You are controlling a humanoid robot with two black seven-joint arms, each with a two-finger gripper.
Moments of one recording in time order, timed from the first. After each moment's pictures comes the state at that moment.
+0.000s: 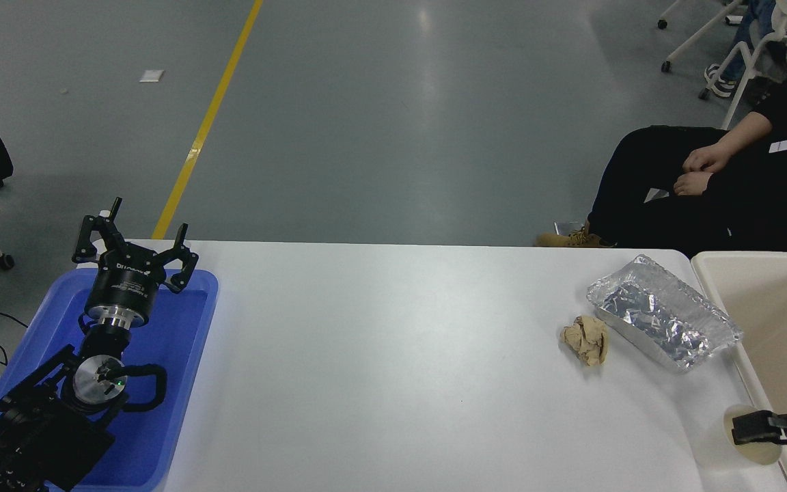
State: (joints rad) left arm -0.52 0.25 -1.00 -0.52 -0.07 -0.60 -0.42; right arm 1.00 -0.85 -0.72 0.93 -1.01 0.31 0.21
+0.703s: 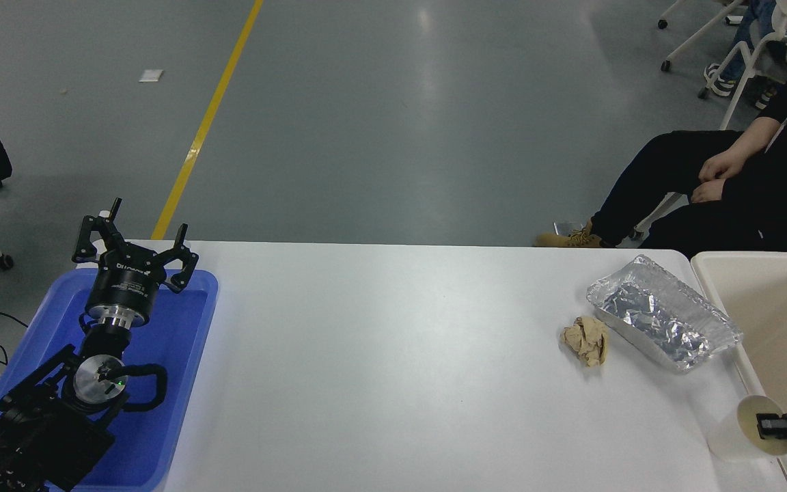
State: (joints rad) left arm -0.52 0.25 -1.00 -0.52 -0.07 -0.60 -0.42; right arm 1.09 -0.98 -0.71 1.04 -1.08 0.25 0.24
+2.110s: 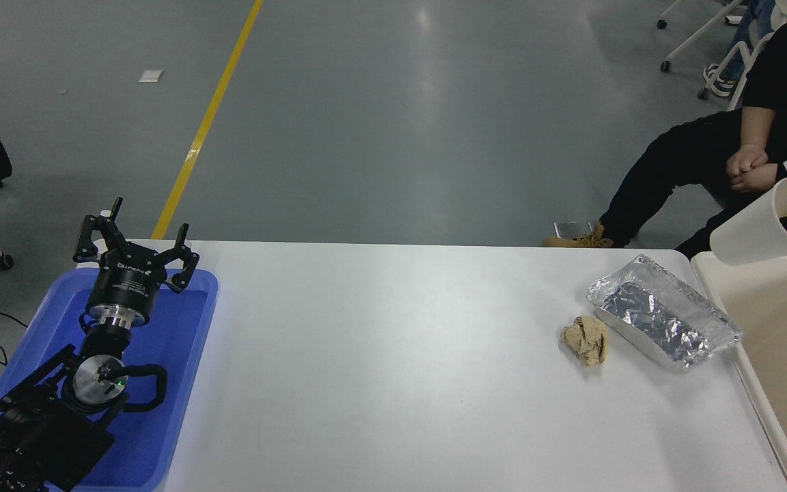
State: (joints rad) left arm -0.52 0.25 -0.99 -0.52 -0.07 -0.60 -0.42; right arm 1.90 -1.16 -0.73 1.19 -1.14 0.69 0.23
